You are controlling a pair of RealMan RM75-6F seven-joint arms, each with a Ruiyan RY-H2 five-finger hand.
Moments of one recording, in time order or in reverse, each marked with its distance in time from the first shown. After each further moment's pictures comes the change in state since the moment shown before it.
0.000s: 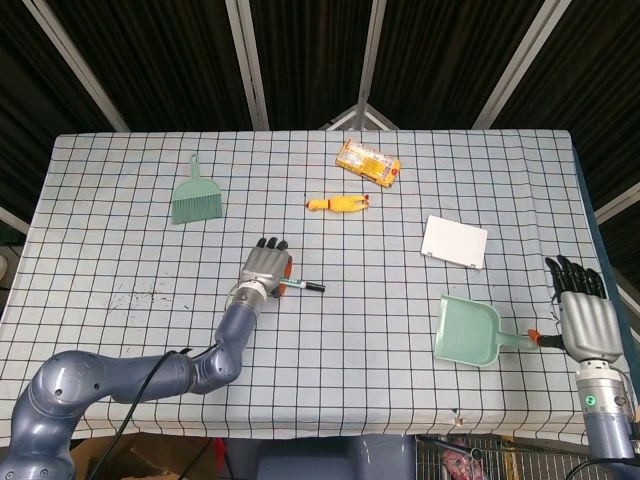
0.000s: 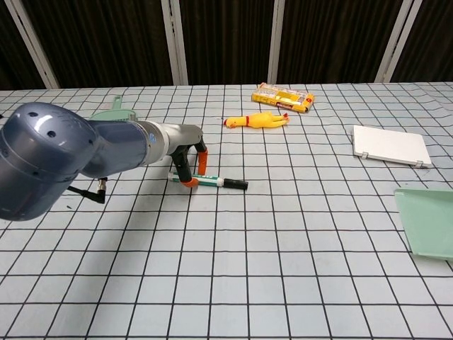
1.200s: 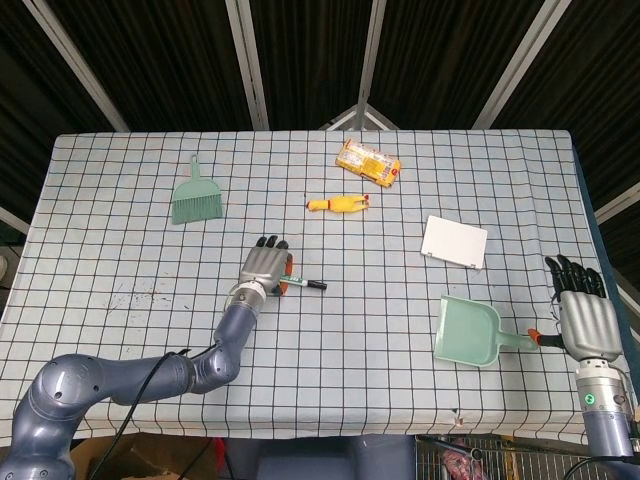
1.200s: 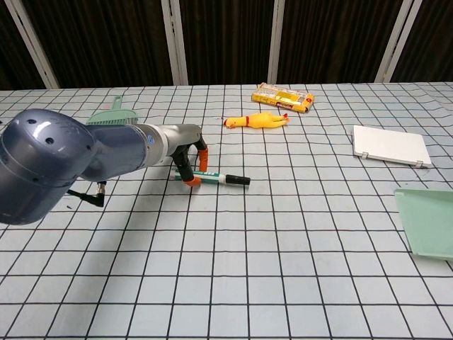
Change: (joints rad) left arm 0.031 -0.013 -0.023 0.018 0.045 -0.024 -0.080; right arm 0.005 -0.007 0.001 0.014 0.006 -0.007 -0.003
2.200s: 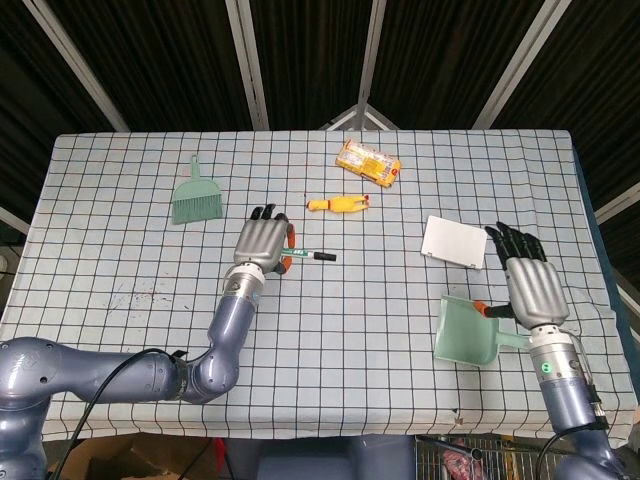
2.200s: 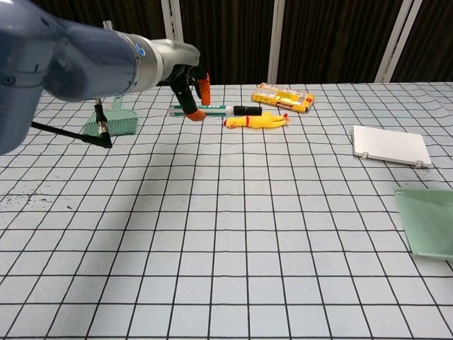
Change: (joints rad) left arm -0.057 0.201 -0.152 -0.401 -0.087 0.353 0.112; right arm 0.174 0.028 0.136 -0.229 0.149 -0.081 -0.088
